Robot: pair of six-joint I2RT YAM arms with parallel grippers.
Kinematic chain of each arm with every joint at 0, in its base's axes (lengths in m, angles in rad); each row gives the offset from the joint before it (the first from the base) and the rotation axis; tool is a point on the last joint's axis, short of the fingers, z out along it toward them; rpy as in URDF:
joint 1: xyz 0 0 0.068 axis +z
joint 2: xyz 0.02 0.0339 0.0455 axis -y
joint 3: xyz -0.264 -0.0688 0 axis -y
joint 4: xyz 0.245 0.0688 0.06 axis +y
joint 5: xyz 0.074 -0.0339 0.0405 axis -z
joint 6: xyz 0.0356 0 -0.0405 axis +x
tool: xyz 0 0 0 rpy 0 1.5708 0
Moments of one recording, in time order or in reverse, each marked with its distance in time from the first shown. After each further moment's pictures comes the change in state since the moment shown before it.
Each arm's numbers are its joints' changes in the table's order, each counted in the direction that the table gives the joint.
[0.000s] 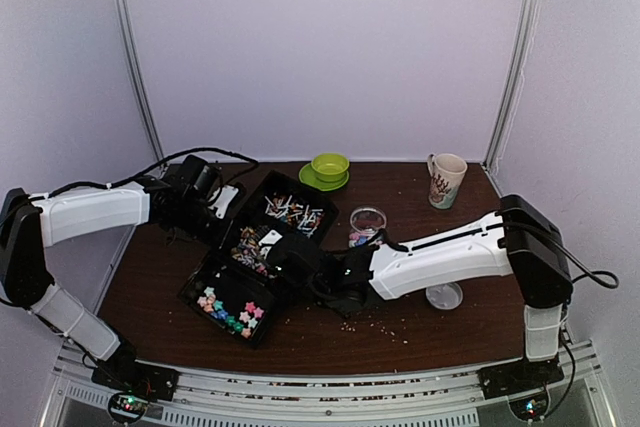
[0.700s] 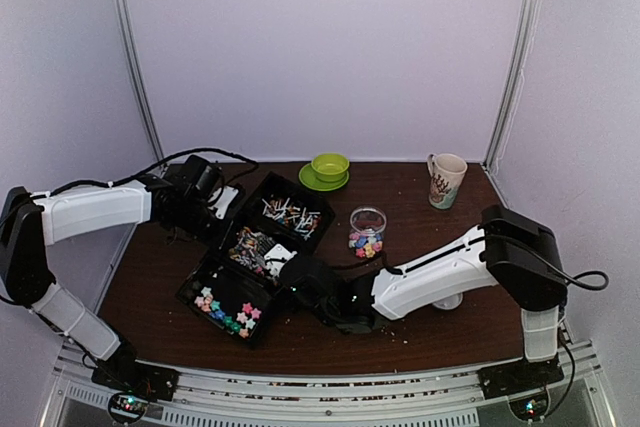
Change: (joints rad) left arm -0.005 -0.013 0.017 0.032 -0.040 -0.003; right arm 0.024 -0.033 -0.171 -0.379 0.055 -0.095
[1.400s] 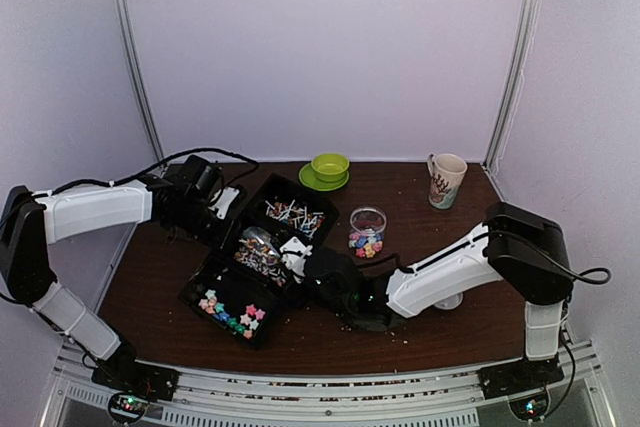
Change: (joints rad) left arm 0.013 -0.009 0.000 -0.006 0.066 -0.021; right arm -0.056 0.042 -0.148 -0.267 -0.159 0.048
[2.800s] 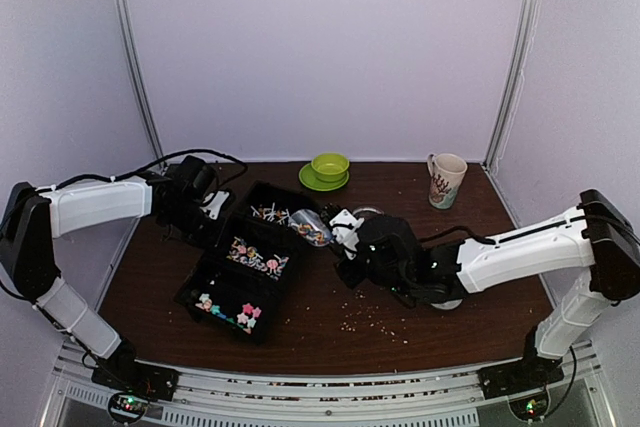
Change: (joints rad) left arm 0.067 -0.034 0.021 0.088 -0.005 -0.069; right arm -0.089 0.407 -0.189 0.328 -0.009 -0.034
